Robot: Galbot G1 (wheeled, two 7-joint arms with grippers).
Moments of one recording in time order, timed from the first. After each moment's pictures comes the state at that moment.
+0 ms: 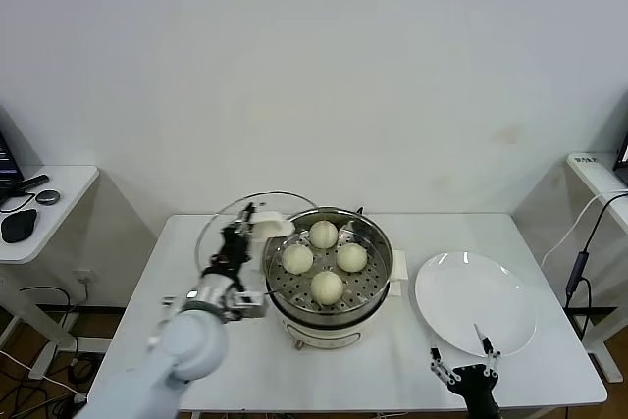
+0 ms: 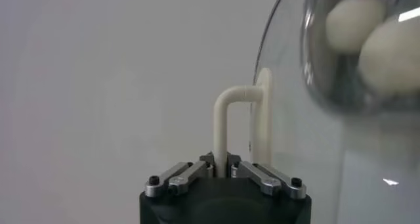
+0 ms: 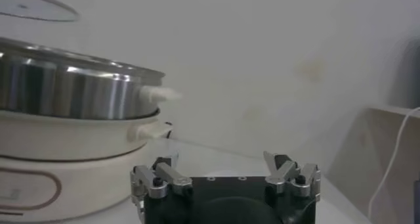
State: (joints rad) left arm 0.92 -0.98 0.02 -2.00 0.98 0.53 0.17; right arm -1.73 1.53 0.74 1.92 -0.08 0.32 -0.16
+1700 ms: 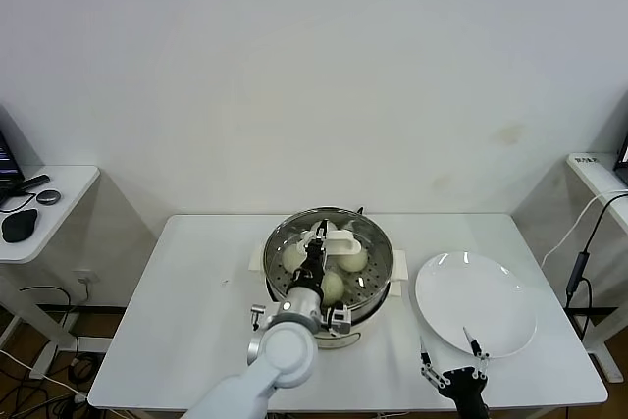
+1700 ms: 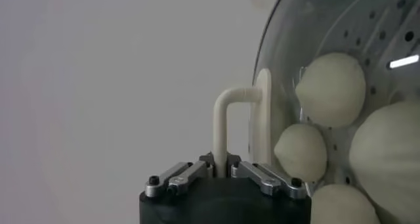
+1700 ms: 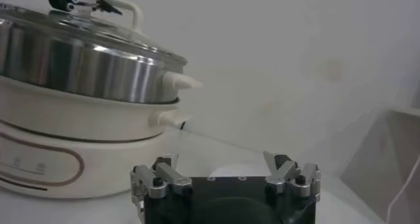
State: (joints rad) left arm 0.85 -1.28 0.24 -1.82 1.32 0.59 0.27; right arm -1.73 1.53 0.71 1.89 -0.14 0.33 -0.15
